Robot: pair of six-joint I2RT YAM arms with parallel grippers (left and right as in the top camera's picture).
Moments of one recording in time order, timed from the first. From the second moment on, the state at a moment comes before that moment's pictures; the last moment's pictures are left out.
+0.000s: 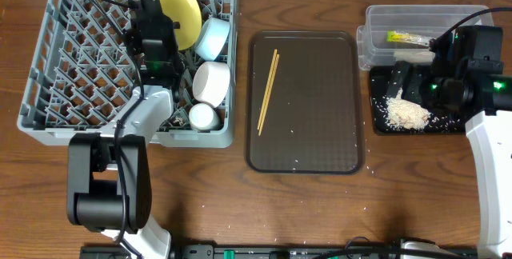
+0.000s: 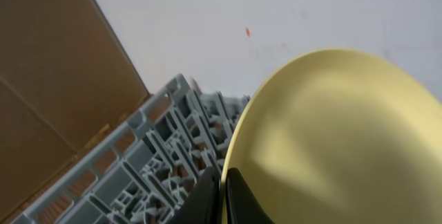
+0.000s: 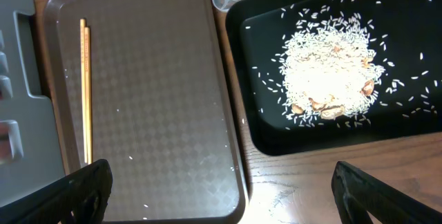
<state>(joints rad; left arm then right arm) -0.07 1.80 1.08 0.53 -0.63 0.12 -0.09 1.41 1.37 -1.05 -0.19 0.26</state>
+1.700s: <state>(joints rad) -0.10 1.87 1.13 0.36 -0.63 0.17 -0.09 1.41 1.37 -1.06 -0.19 0.26</state>
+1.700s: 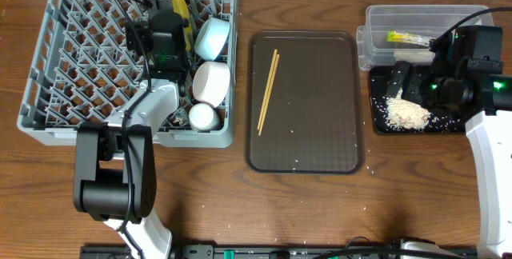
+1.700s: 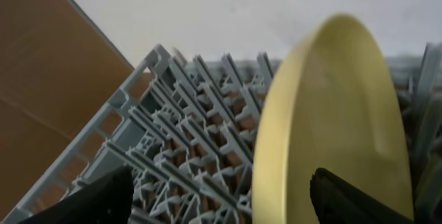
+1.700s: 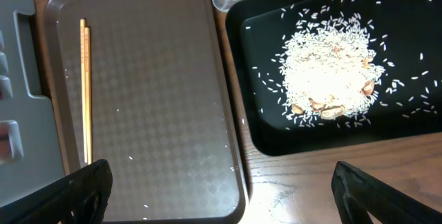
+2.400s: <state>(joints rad) -0.42 1.52 1.43 -0.62 -0.36 -0.33 -0.09 1.41 1.37 -1.05 -0.19 0.26</state>
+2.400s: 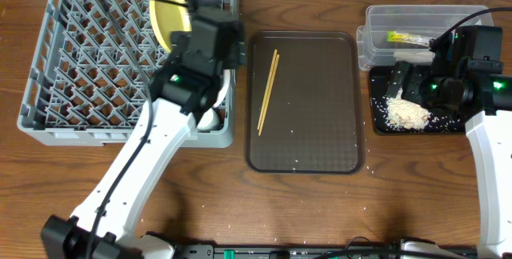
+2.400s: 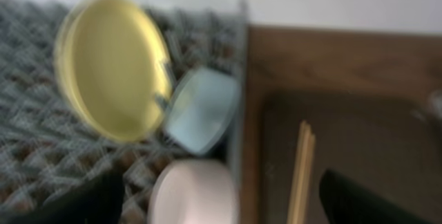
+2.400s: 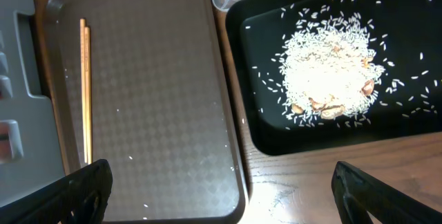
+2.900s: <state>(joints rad) -0.57 1.85 1.51 -0.83 0.01 -0.54 -0.09 1.41 1.37 -1.06 -0.19 0.26</state>
